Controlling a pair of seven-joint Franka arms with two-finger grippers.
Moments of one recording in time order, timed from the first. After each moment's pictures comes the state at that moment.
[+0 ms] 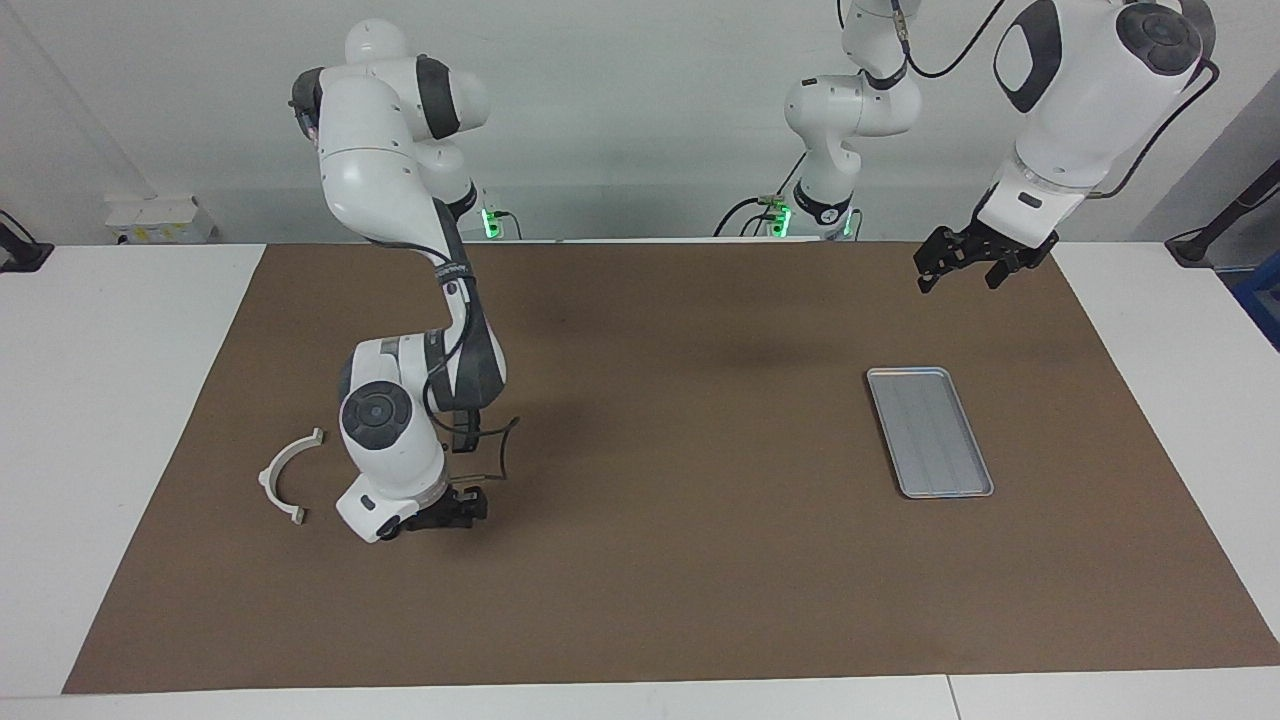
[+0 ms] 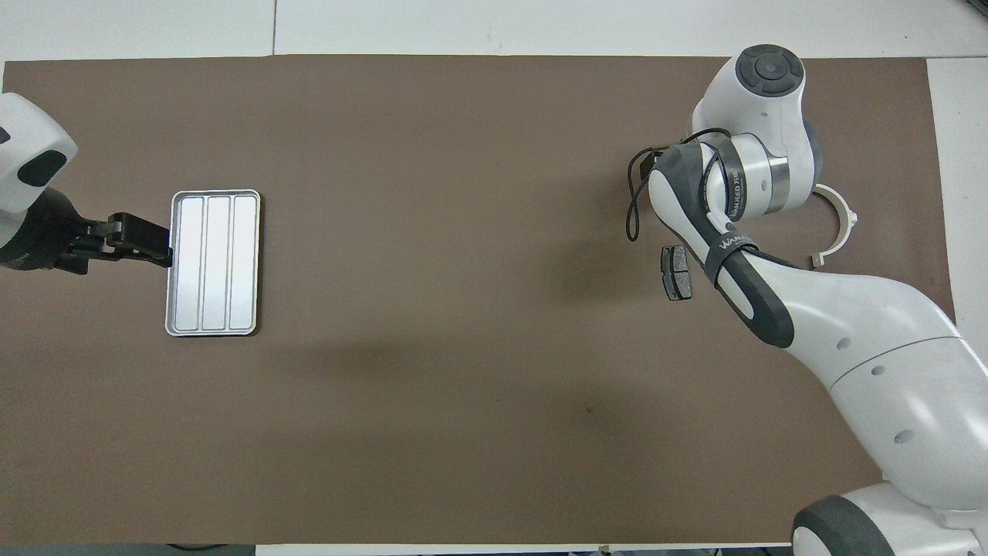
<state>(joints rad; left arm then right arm) -0.09 -0.01 -0.01 -1.65 -0.02 1.56 -0.10 0.13 0.74 0.00 -1.36 -0.08 2.06 0.14</state>
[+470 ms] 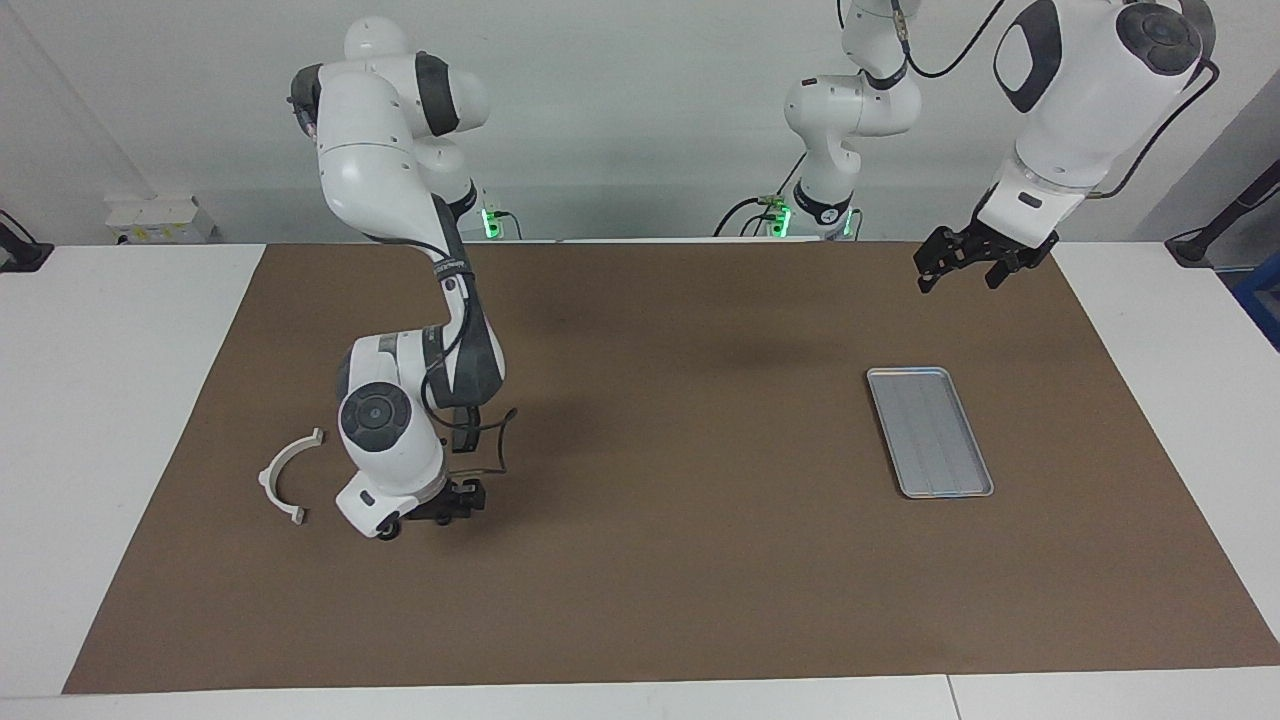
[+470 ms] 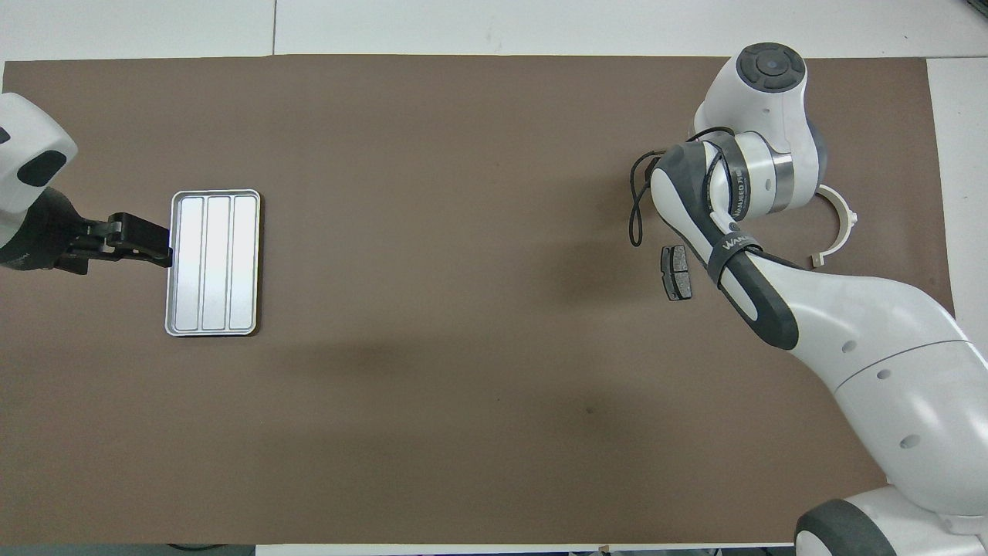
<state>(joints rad) -0.09 -0.01 -0.01 -1.65 -0.02 1.56 -0.10 0.13 0.73 0.00 -1.36 -0.08 2.00 0.15</state>
